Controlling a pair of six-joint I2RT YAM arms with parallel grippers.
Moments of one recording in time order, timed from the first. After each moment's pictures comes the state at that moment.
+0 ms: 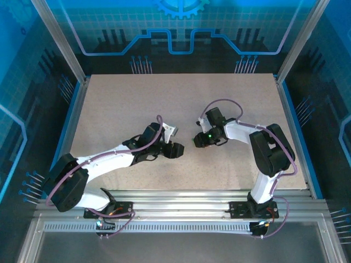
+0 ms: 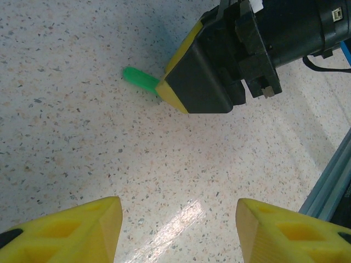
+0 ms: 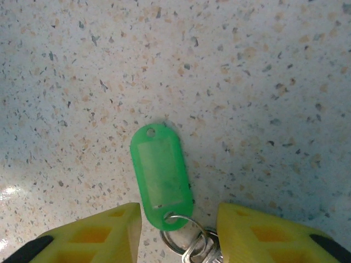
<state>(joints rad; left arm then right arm) -0.68 1.39 0.73 -0.06 0.28 -0.46 0.41 1.79 1.01 -0.41 -0.33 0.10</state>
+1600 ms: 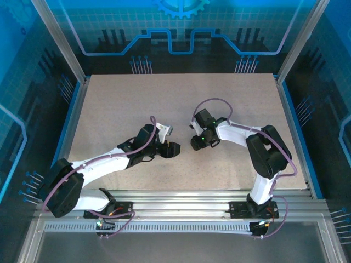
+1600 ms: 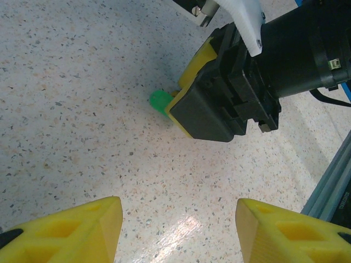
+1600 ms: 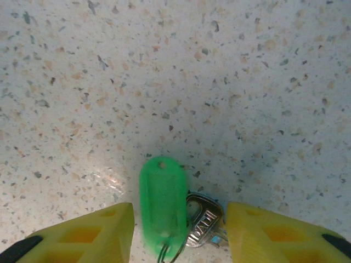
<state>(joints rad) -0.65 1.33 0.65 0.01 0.28 -0.49 0.54 1.79 1.08 -0.54 -0.08 0.08</state>
